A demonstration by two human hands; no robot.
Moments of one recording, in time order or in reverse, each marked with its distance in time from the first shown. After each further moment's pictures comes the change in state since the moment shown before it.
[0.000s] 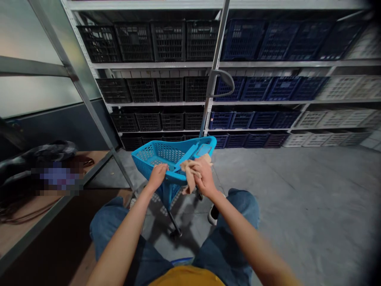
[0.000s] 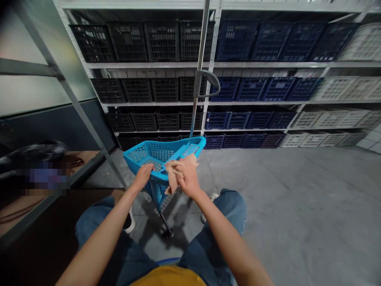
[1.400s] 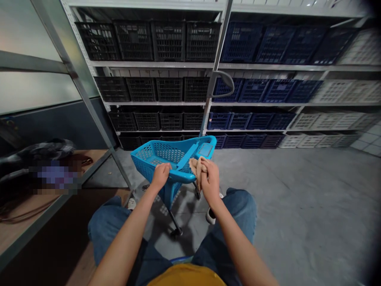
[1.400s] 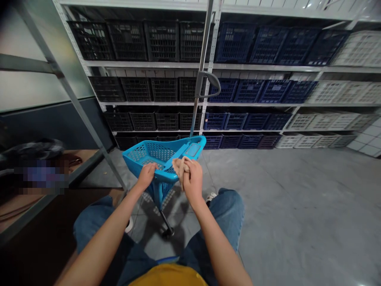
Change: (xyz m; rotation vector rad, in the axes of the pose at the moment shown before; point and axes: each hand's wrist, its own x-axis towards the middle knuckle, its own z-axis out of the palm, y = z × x) left_hand -0.002 0.007 0.009 0.068 0.021 0.081; right_hand -0.011 -0.038 -0.003 -0.237 0.280 0.330
